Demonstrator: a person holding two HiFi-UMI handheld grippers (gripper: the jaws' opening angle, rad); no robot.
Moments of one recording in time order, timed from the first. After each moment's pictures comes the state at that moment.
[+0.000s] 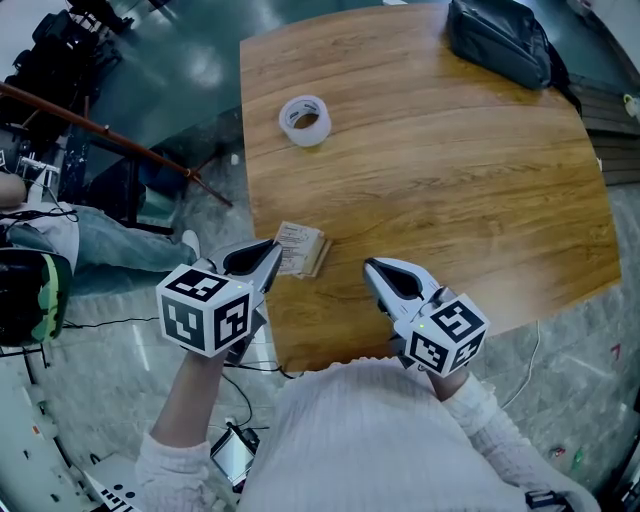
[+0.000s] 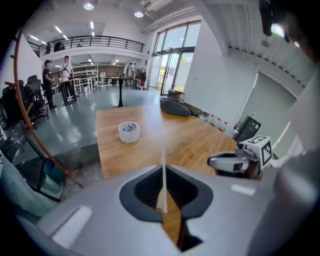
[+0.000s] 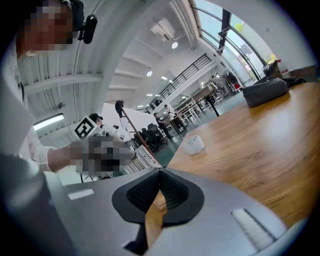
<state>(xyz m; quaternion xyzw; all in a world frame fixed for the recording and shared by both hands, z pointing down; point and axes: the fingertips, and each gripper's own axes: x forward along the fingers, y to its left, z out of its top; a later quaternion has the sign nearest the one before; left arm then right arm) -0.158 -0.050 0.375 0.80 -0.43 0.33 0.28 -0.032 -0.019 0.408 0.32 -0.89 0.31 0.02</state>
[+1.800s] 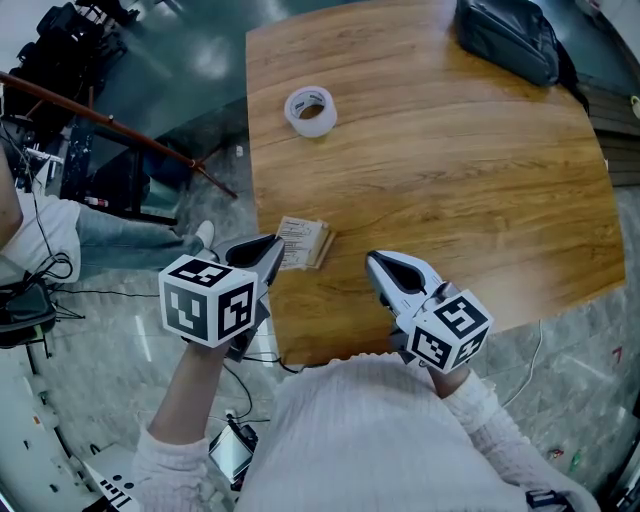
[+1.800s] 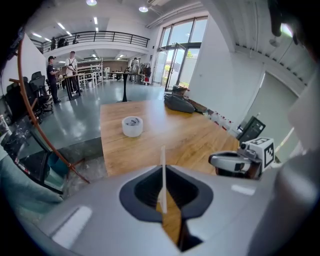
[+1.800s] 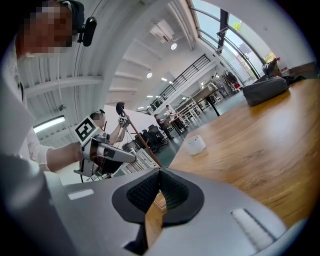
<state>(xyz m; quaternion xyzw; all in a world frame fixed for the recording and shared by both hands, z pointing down) -0.160 -0.046 0.383 0.77 -0.44 0.35 0.30 -0.033 -0.020 0.408 0.32 -0.89 0.32 0.01</state>
